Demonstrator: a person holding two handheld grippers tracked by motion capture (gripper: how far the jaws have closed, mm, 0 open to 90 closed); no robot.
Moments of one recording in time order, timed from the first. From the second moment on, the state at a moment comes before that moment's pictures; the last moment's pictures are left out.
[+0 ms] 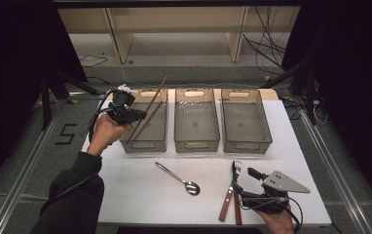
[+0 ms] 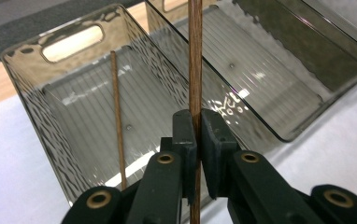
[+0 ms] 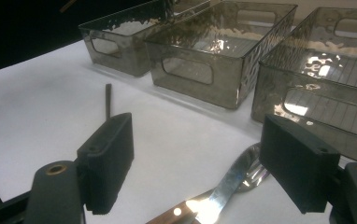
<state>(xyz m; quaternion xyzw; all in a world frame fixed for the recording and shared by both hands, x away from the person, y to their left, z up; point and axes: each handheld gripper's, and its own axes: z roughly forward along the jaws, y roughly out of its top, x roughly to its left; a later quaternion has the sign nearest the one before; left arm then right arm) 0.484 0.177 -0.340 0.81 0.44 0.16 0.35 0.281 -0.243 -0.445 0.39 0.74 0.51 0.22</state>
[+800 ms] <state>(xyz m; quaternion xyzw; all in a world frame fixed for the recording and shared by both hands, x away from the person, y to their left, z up) 0.525 0.184 -0.363 0.80 0.47 0.17 0.33 0.281 -0.243 -0.444 0.39 0.74 0.51 0.21</state>
